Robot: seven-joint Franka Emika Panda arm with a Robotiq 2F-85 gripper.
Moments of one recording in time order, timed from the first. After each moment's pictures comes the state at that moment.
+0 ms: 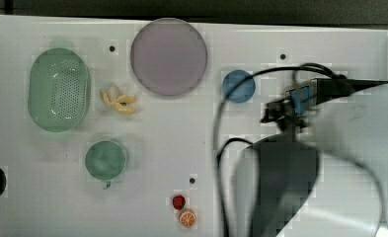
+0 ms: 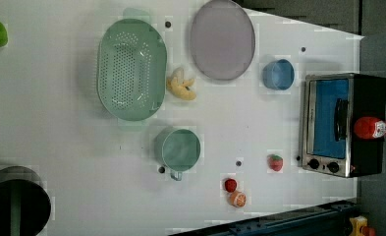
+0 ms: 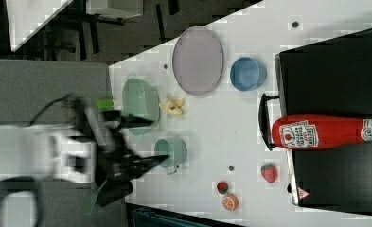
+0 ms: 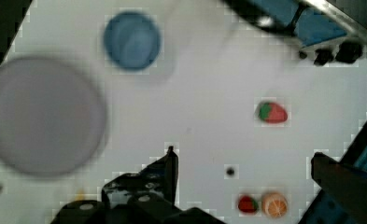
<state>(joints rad) 0.01 -0.09 -0.38 -1.89 -0.01 0.17 0.04</state>
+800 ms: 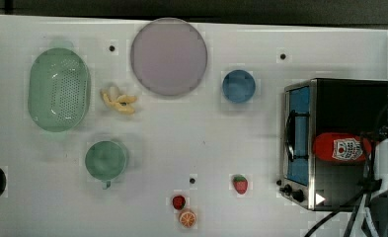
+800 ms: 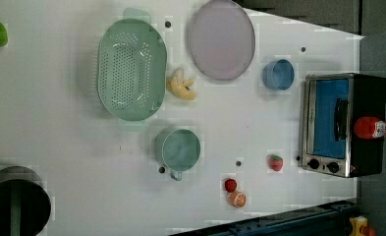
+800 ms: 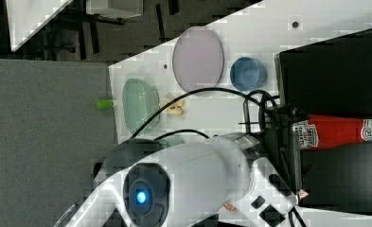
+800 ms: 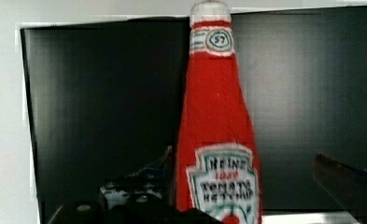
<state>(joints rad) -0.10 0.22 -0.69 -1.87 0.15 0.50 0.04</state>
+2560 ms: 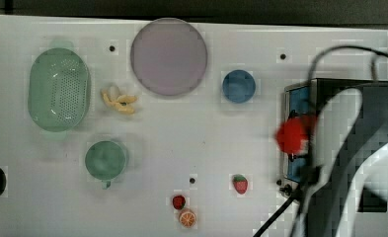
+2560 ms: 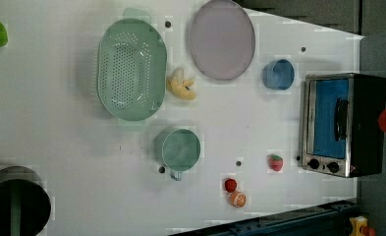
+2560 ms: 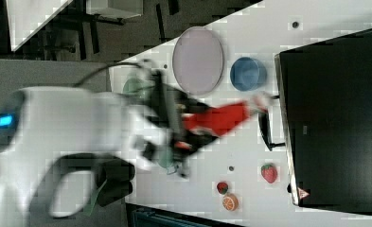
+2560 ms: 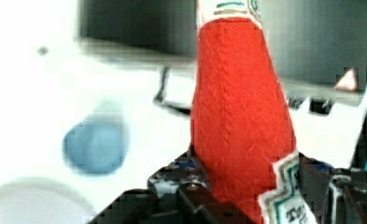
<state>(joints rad) 0.03 0.07 -0.46 -1.65 0.12 0.12 0.05</state>
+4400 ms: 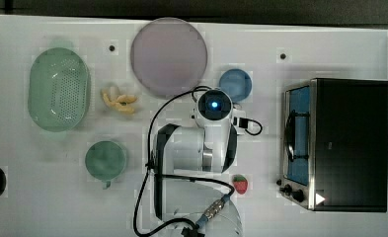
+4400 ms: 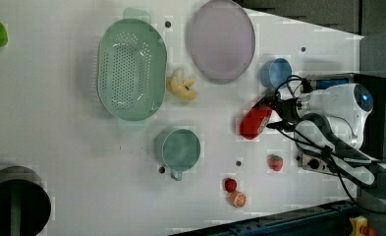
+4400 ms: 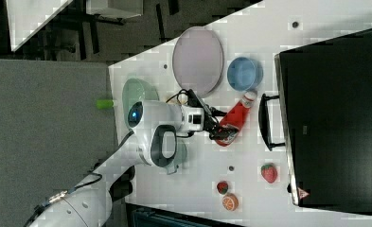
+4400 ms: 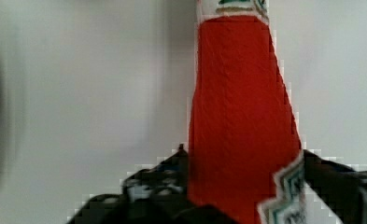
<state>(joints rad) 0.12 0.42 -0.18 -2.25 0.03 0.97 0.05</state>
